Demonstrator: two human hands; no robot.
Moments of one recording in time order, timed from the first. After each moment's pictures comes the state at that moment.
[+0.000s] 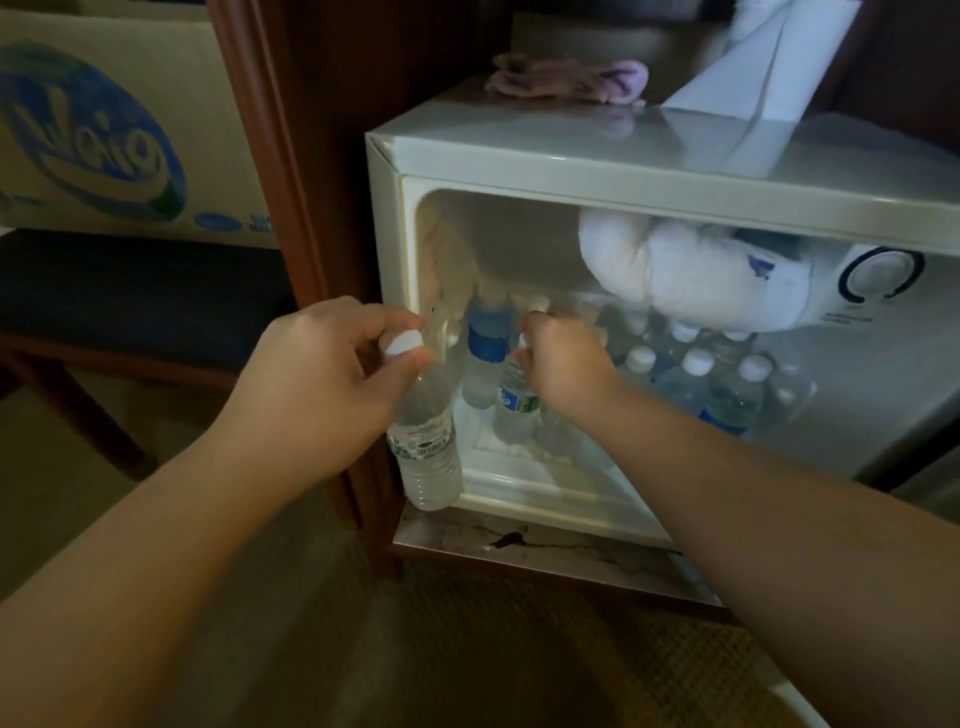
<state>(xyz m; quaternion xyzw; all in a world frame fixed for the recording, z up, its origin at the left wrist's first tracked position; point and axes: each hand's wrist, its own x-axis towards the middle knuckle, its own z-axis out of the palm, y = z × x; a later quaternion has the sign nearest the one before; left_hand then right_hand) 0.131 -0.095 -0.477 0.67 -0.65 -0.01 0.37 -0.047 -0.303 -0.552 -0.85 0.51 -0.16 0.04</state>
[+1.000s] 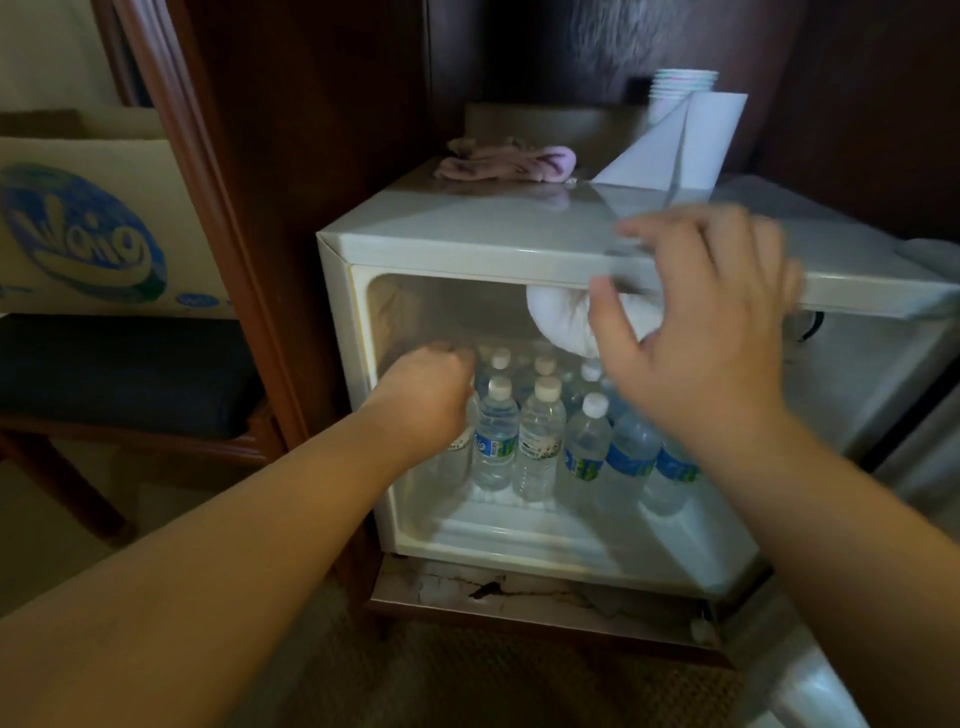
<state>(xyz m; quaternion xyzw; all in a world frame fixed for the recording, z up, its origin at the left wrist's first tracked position) 0.075 -0.217 -0.485 0.68 -0.72 0.05 0.11 -0.156 -0.220 -0.420 -0.73 0.40 -0.51 -0.22</state>
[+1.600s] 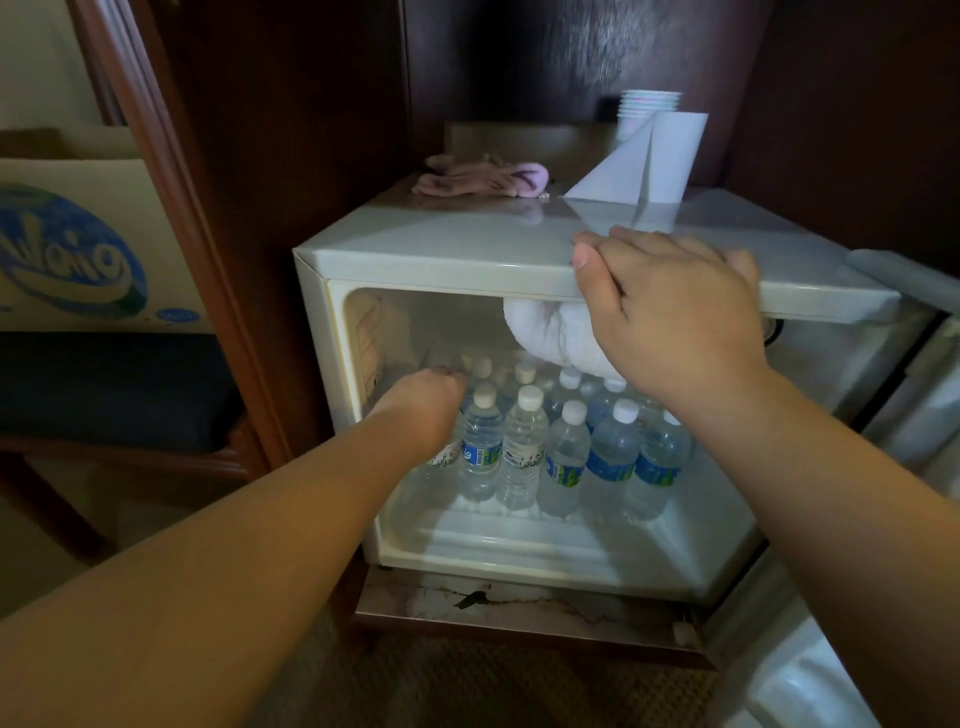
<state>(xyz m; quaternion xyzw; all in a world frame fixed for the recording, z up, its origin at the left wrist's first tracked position) 0.063 -0.245 -0.501 0.70 -0.71 0.02 0.01 -0.163 -0.237 -0.398 -0.76 0.50 -0.36 -0.22</state>
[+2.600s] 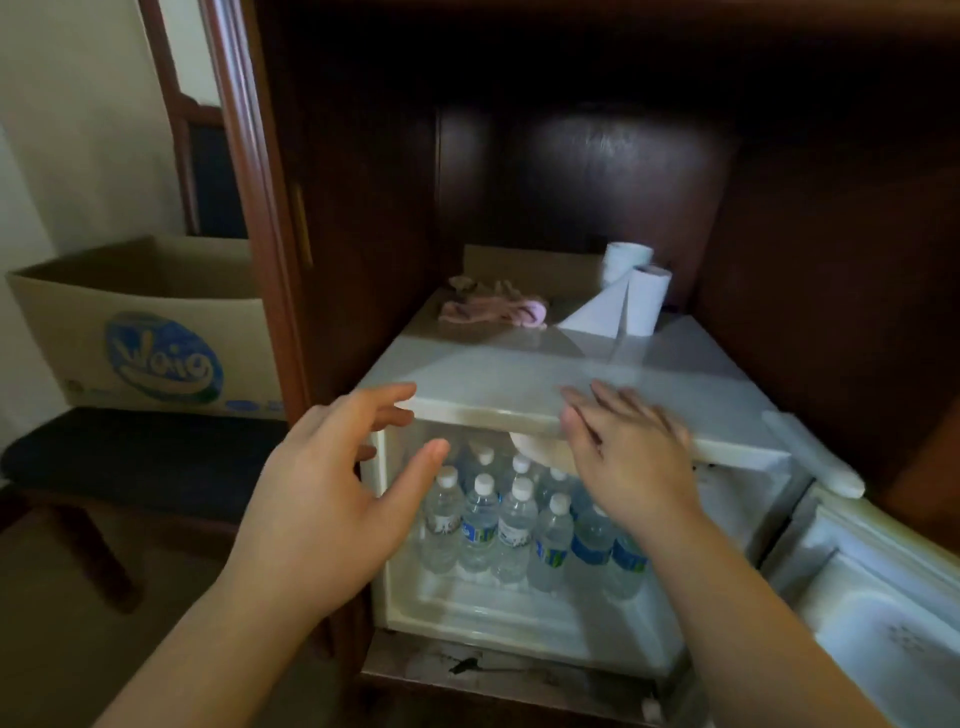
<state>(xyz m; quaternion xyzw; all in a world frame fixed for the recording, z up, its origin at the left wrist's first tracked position) 0.061 -0.049 -0.334 0.63 -0.62 0.02 0.48 -0.170 -0.221 -0.374 -0.79 0.57 -0.24 -0.06</state>
